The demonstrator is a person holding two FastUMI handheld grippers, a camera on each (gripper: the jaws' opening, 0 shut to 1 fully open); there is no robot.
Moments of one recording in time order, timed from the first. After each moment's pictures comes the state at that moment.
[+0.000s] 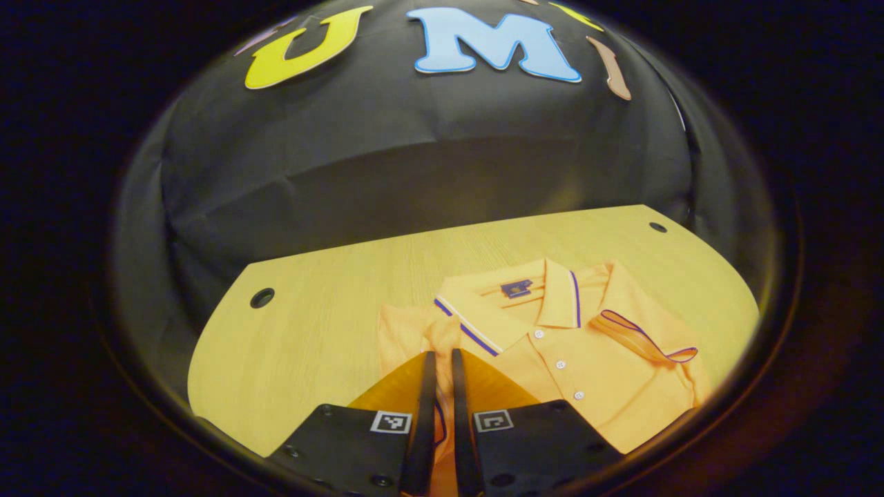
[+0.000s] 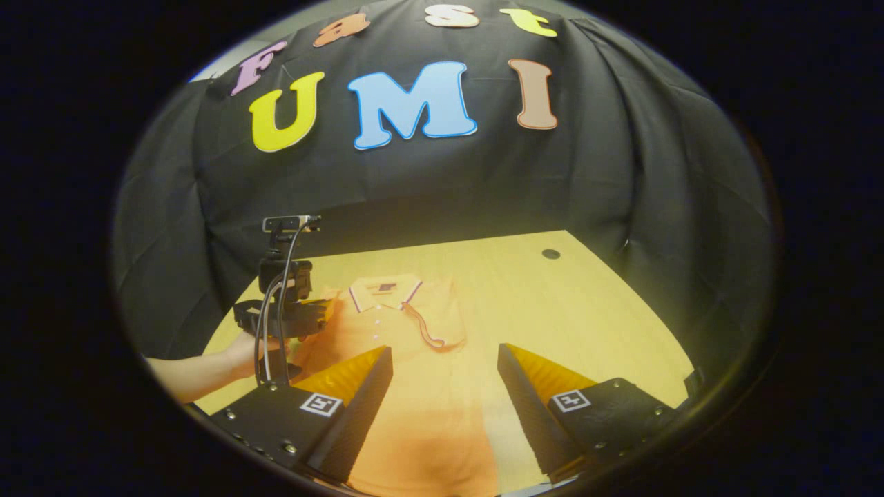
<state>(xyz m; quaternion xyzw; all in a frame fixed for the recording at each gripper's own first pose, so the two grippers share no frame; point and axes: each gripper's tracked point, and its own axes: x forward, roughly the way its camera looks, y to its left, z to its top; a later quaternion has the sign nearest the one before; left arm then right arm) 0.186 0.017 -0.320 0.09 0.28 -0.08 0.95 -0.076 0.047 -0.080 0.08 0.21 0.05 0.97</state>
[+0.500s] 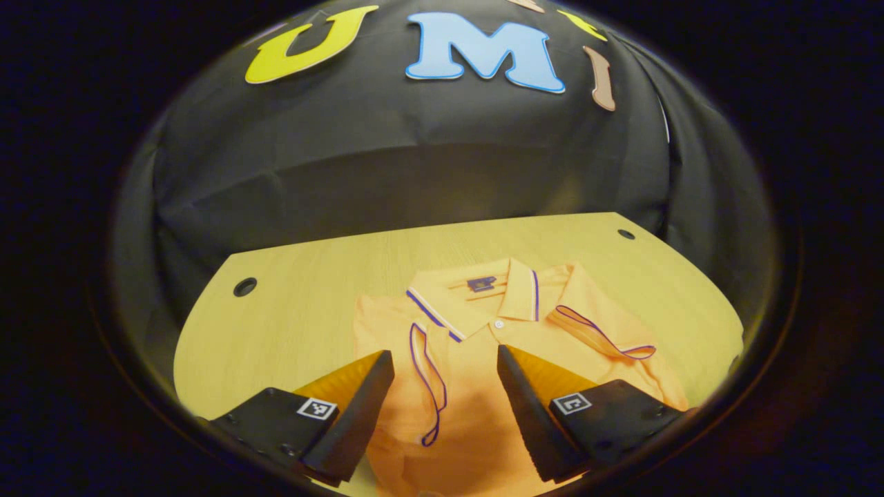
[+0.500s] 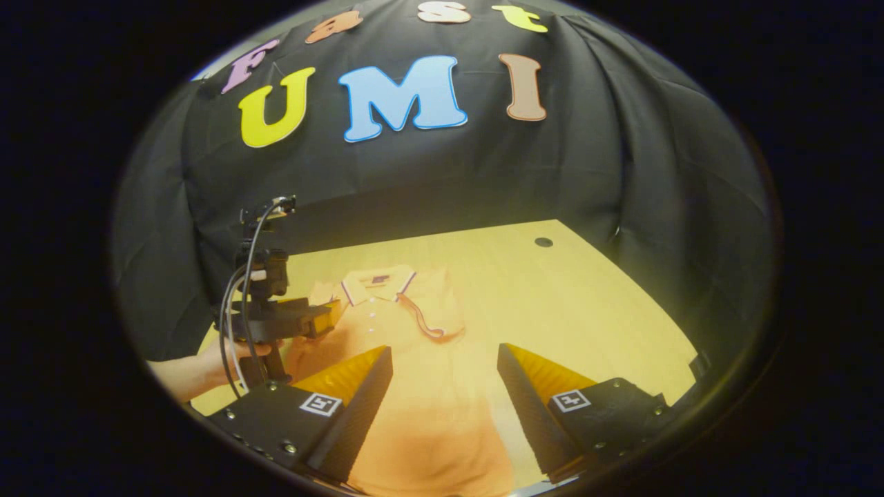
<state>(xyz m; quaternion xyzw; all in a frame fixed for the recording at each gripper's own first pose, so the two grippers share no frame) 0.137 -0.001 -0.297 0.04 0.28 -0.12 0.95 -0.078 0.060 -0.096 0.09 0.22 0.03 0.97</state>
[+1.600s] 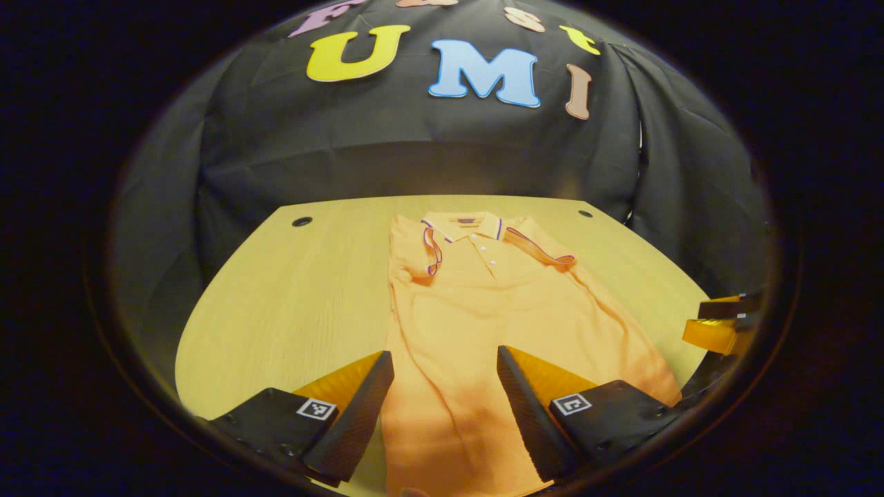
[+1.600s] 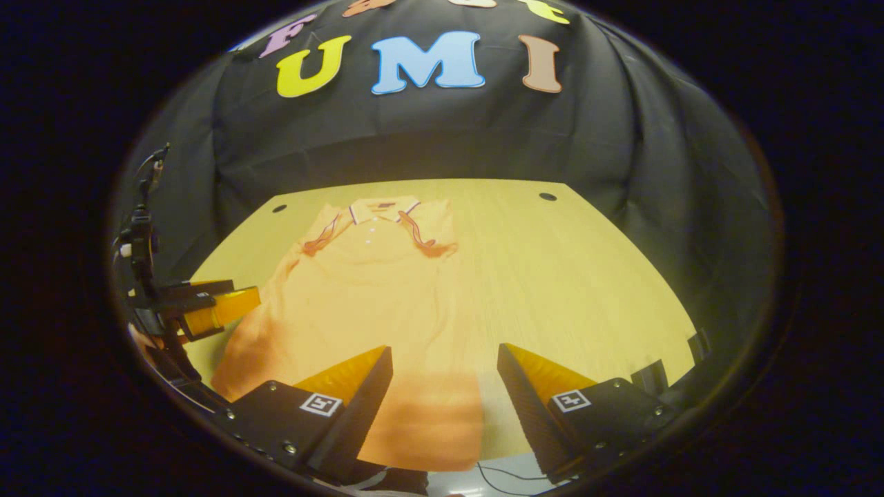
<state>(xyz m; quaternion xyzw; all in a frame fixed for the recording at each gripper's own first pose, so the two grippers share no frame) -0.110 0.063 -0.291 0.00 0.30 -0.11 0.95 -0.174 0.036 -0.211 0.03 0.29 0.08 0.95</state>
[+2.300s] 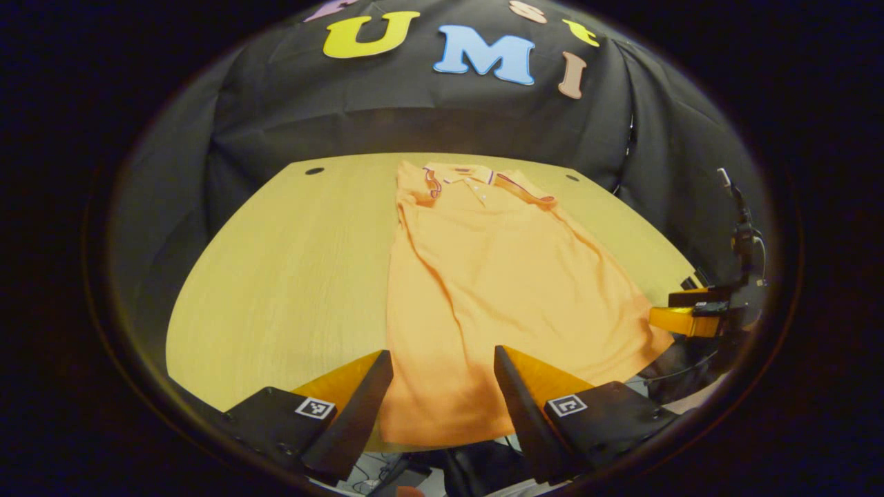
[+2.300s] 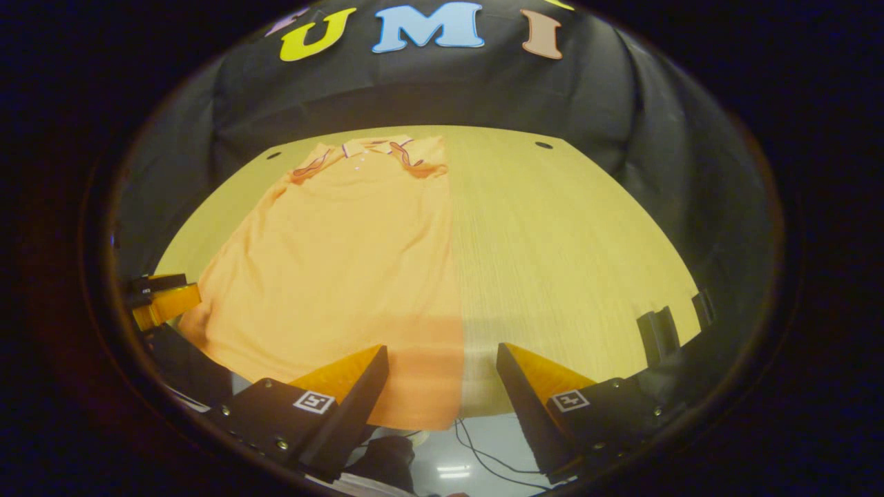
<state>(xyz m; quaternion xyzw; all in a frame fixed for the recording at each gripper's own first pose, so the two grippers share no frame) -0.230 0.080 -0.333 0.01 0.36 -0.13 0.92 -0.218 0.017 -0.288 0.00 0.37 0.07 0.93</state>
